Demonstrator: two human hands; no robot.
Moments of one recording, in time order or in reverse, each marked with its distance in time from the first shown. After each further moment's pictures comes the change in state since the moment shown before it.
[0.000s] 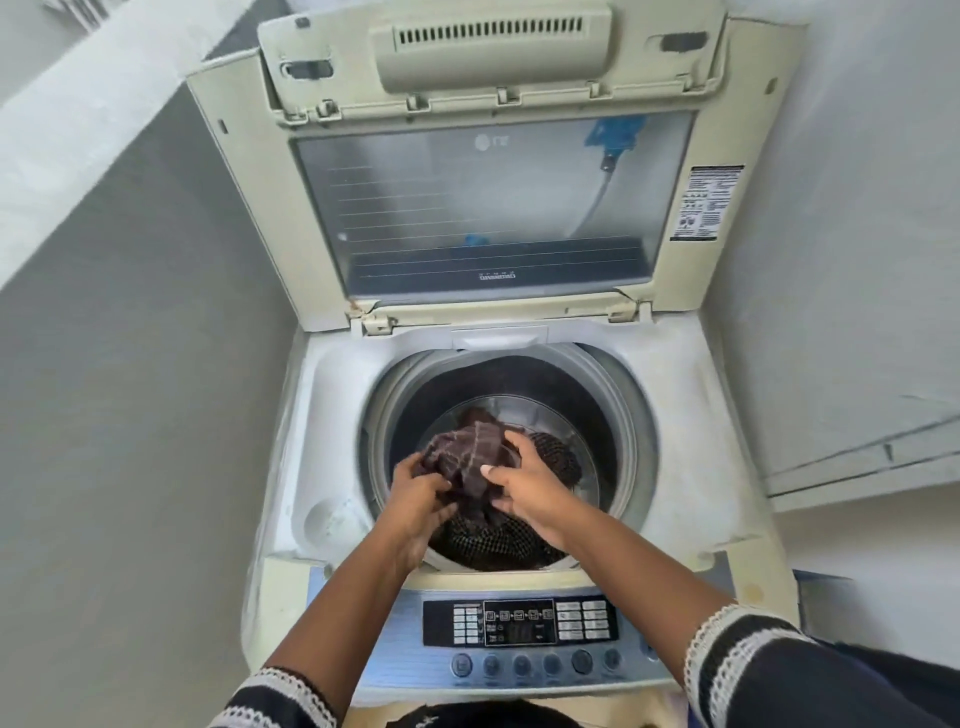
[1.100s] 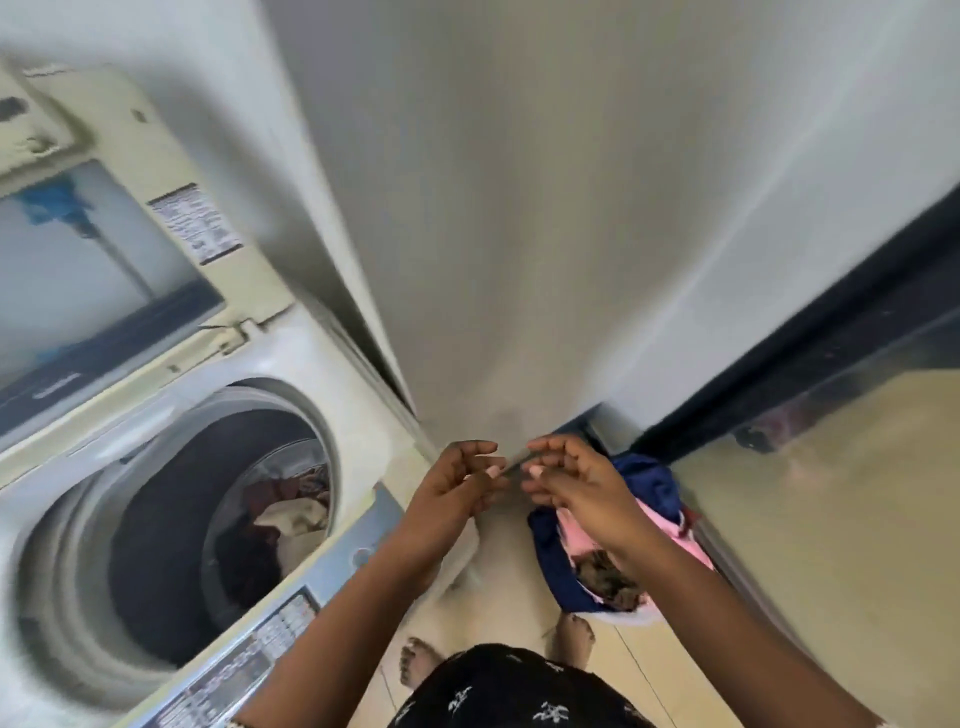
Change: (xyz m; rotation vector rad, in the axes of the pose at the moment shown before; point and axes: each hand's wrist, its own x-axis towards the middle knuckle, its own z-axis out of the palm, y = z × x) left_hand -0.173 -0.137 0.251 0.661 -0.860 0.176; right_hand -0.280 0.121 -0.249 0.359 0.615 -0.342
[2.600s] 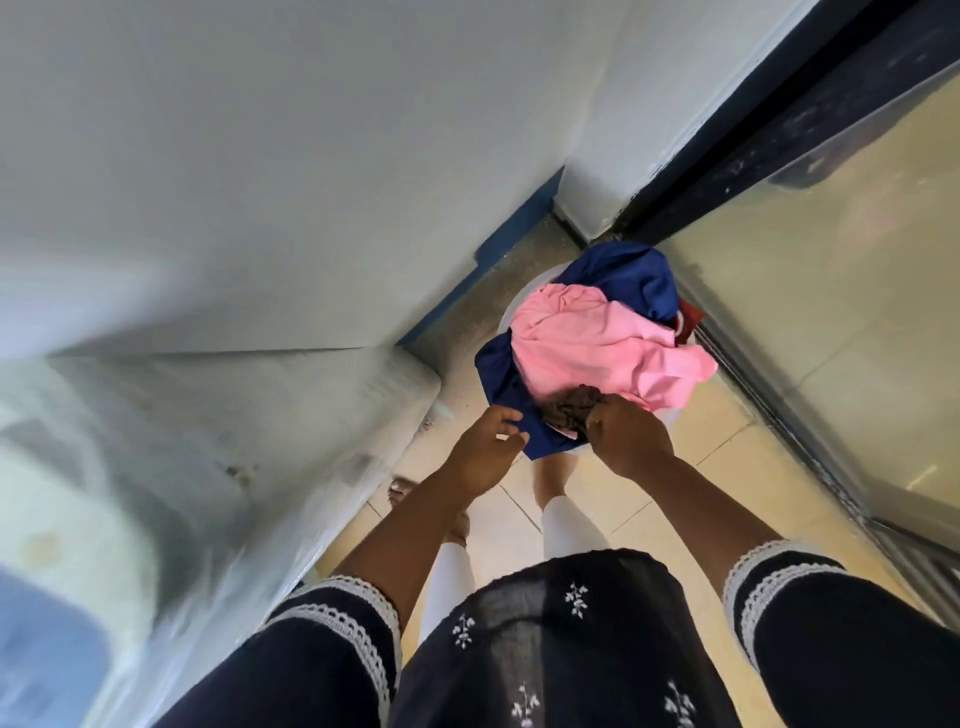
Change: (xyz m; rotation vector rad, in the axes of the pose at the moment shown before) left_hand 0.167 -0.276 0.092 0.688 -0.223 -0.498; right_hand 0.095 0.350 -0.169 -1.098 0.019 0.359
